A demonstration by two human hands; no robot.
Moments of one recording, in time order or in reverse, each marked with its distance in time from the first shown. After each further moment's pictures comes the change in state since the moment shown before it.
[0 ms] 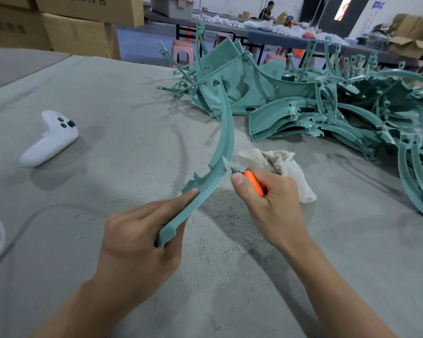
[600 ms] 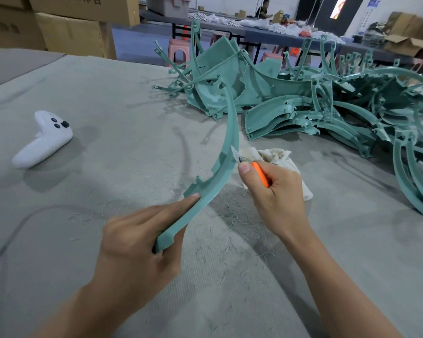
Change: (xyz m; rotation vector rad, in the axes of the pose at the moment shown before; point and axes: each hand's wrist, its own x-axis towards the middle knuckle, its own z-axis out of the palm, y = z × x) left_hand -0.002 0.002 0.001 -0.010 -0.045 0.045; right_hand 0.009 0.008 -0.008 -0.033 0.060 0.020
